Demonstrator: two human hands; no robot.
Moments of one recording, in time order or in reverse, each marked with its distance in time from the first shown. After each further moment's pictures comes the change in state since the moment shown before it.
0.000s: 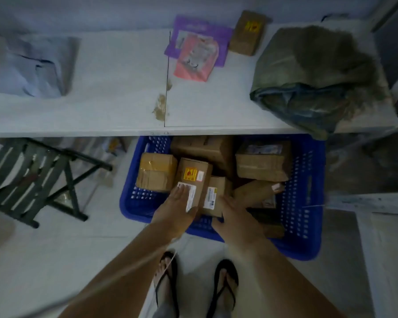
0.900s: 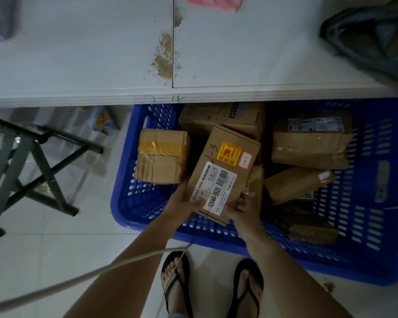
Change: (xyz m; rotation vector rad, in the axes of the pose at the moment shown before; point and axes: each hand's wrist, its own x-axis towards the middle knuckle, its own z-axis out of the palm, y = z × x) left_hand 0.104 -0.098 0.062 -1.121 -0.103 -0.281; right_hand 0.134 0.030 0.134 1.128 0.150 0.416
